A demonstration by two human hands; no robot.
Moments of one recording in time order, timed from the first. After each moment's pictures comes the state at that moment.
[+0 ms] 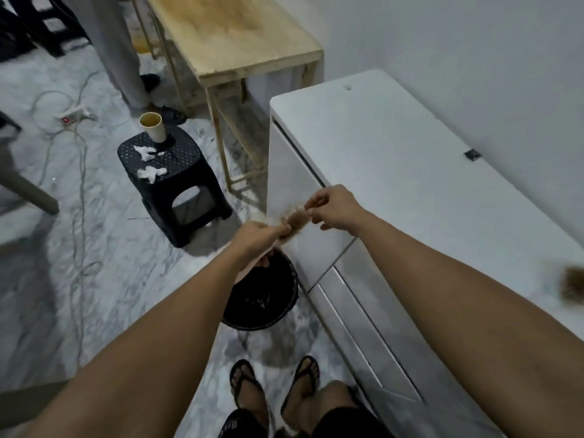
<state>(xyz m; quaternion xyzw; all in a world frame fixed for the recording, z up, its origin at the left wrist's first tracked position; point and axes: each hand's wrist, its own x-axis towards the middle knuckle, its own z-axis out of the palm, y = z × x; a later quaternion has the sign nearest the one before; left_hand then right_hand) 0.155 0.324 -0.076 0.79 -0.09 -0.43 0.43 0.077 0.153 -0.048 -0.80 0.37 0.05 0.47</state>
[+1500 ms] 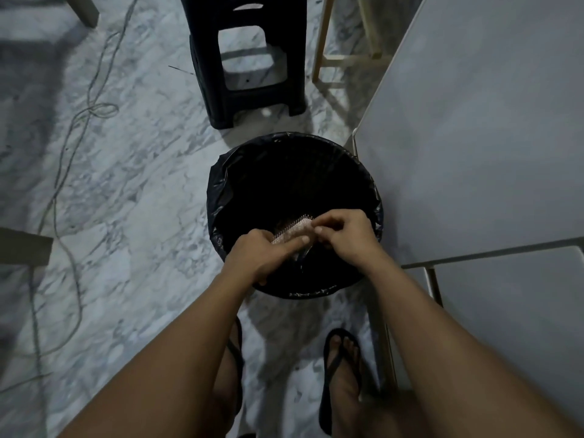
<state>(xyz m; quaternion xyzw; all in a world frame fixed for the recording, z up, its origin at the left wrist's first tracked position) 0.129 0.393 -0.548 0.88 0.04 -0.34 0.33 0.102 0.213 -0.549 -0.83 0.22 0.14 0.49</state>
